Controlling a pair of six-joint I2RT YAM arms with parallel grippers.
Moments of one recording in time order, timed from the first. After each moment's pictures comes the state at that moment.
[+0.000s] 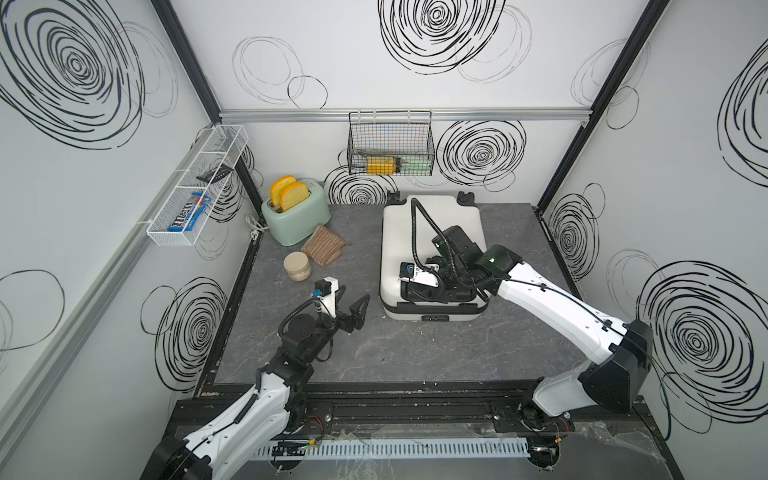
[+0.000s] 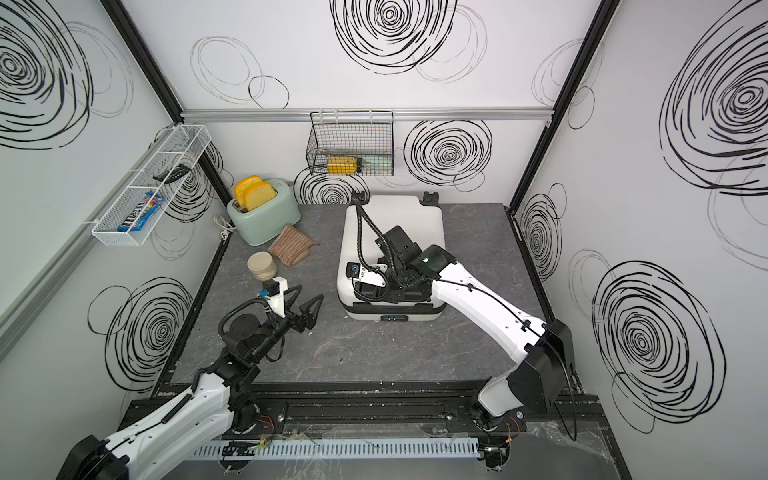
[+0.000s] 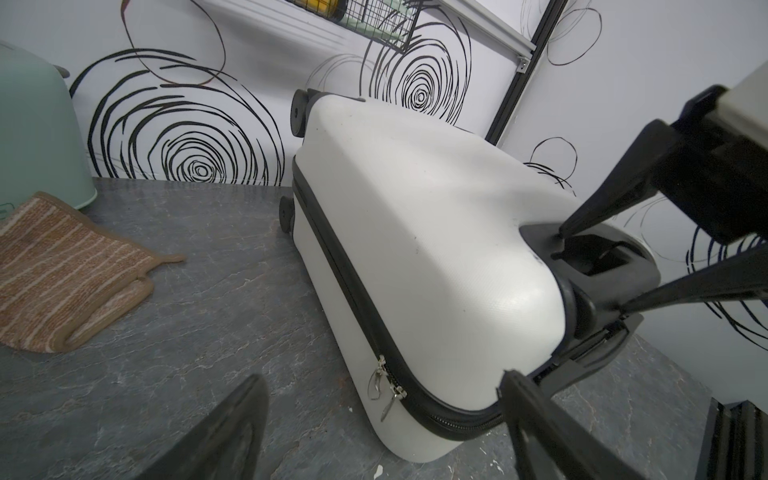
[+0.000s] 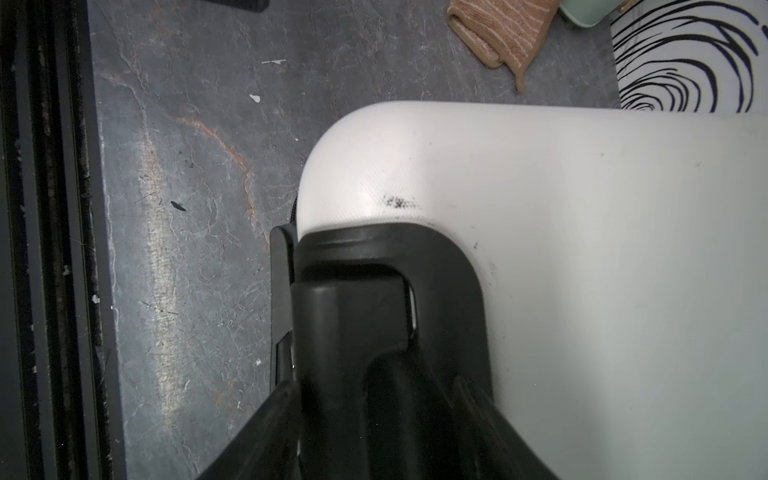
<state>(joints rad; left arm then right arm) -0.44 0.74 0.14 0.56 0.11 -0.32 0.76 1.50 1.44 -0.93 -0.11 -0.76</state>
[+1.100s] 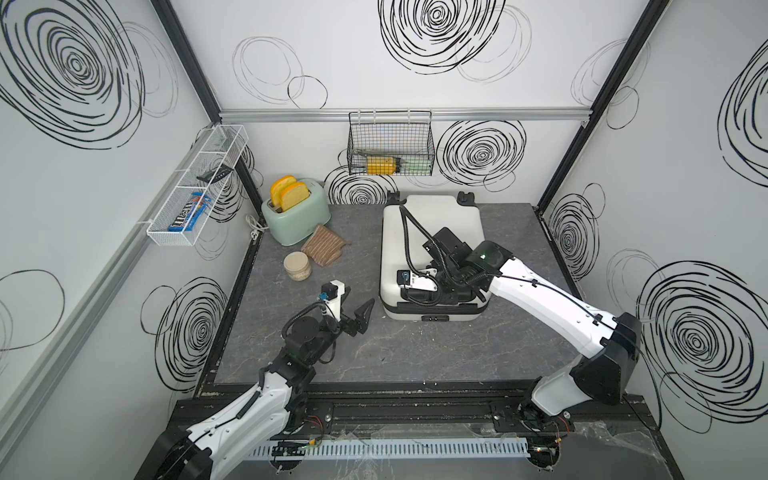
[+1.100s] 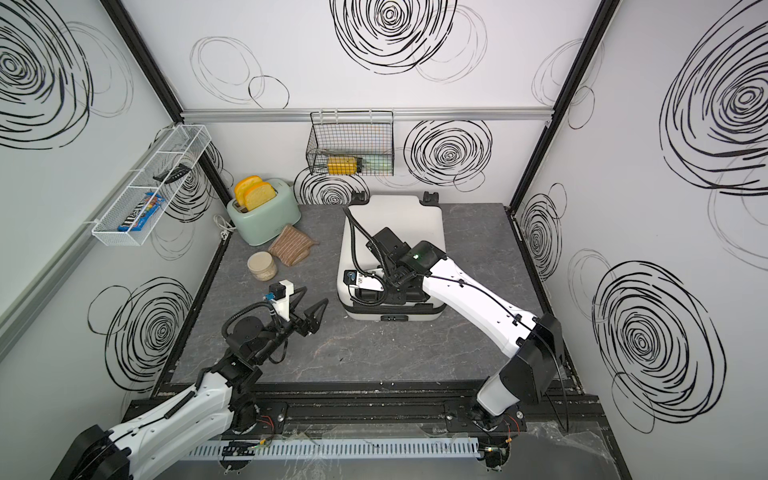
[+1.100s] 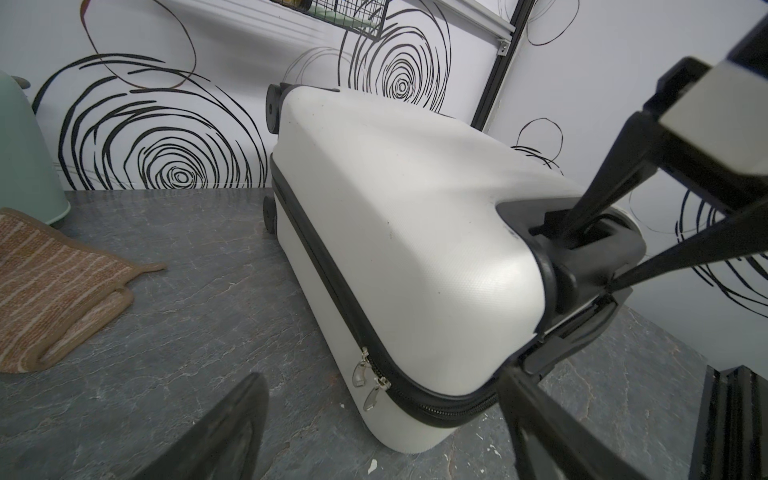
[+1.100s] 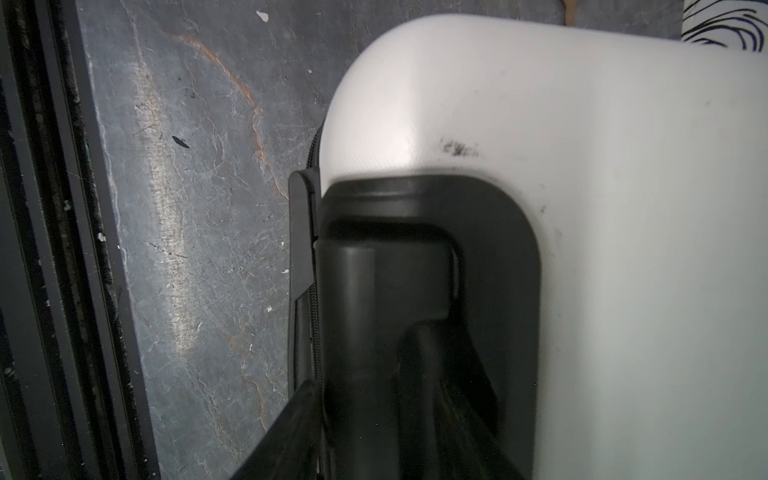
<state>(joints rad) -0.49 0.77 0.12 0.61 0.10 -0.27 0.80 1.55 1.51 -1.08 -0.01 -0.77</state>
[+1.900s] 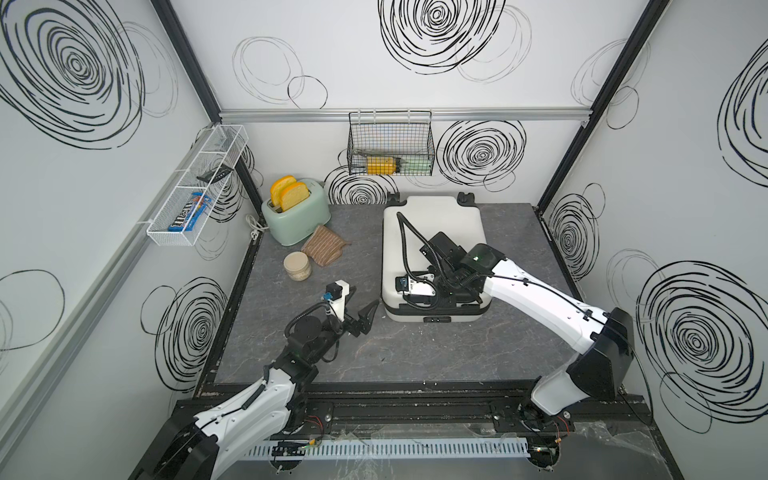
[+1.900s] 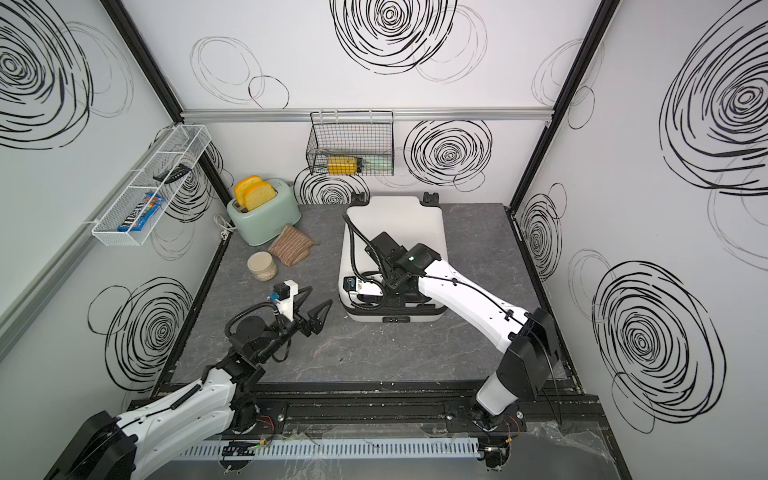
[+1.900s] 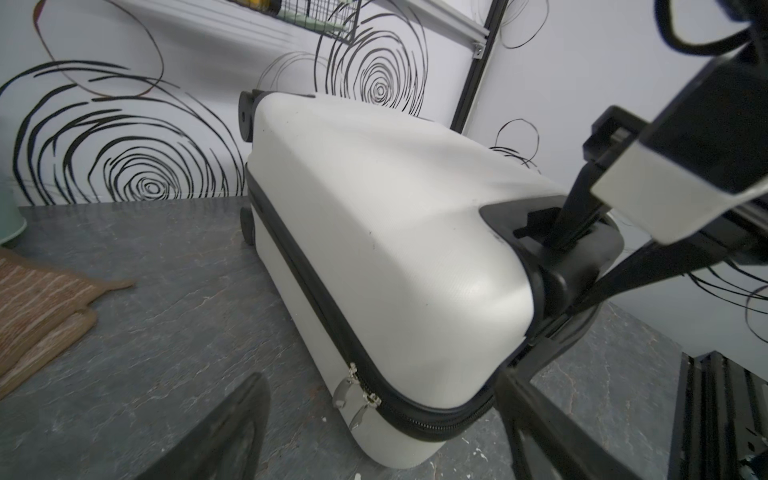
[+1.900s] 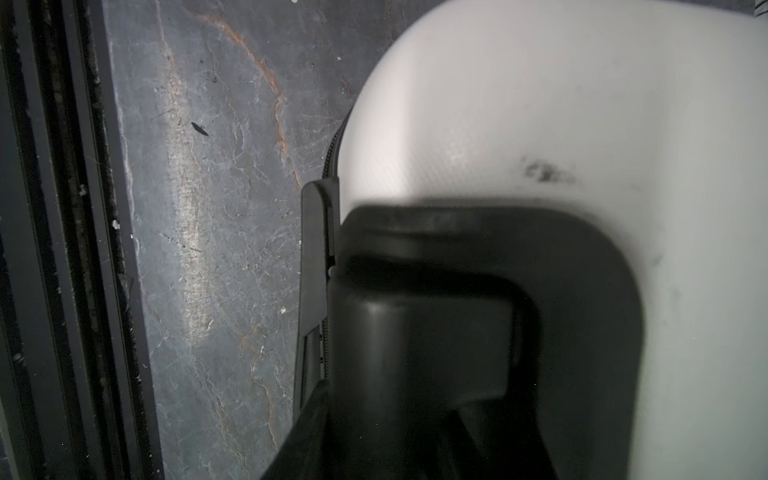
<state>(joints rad) -0.53 0.85 0.11 0.75 0.16 -0.23 0.81 1.54 1.45 -1.07 -0.05 -0.82</state>
